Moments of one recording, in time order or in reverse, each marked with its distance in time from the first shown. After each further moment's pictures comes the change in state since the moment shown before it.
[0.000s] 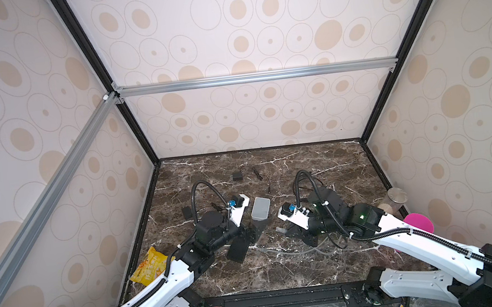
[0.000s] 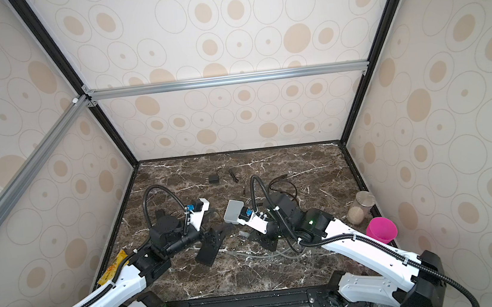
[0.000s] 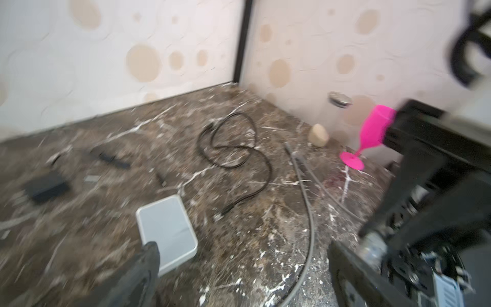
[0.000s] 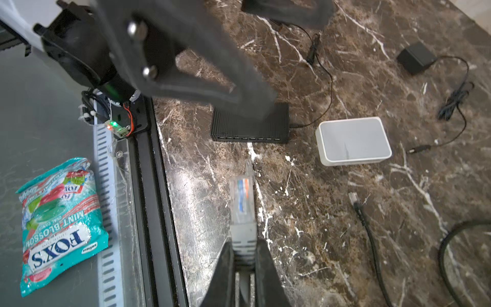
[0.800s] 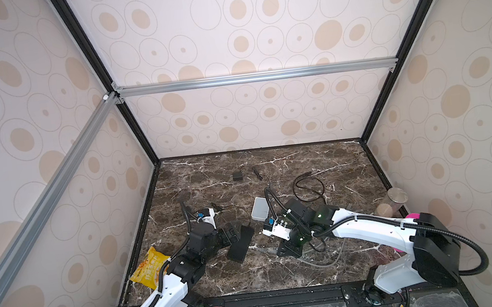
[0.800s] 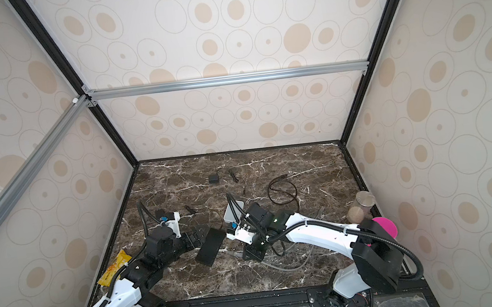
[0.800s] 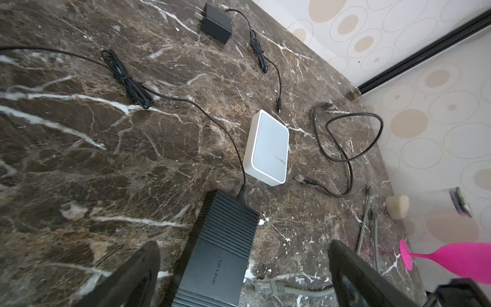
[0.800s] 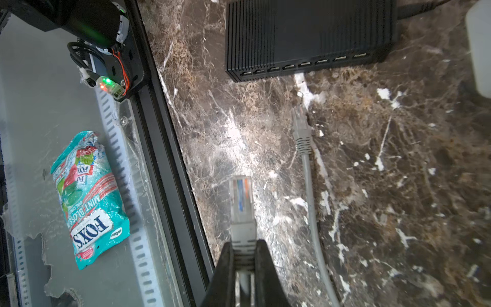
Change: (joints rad) left arm 0.147 -0.181 -0.185 -0.241 -0.204 -0.538; right arm 0.065 0.373 -0.008 0.035 -0.139 0.109
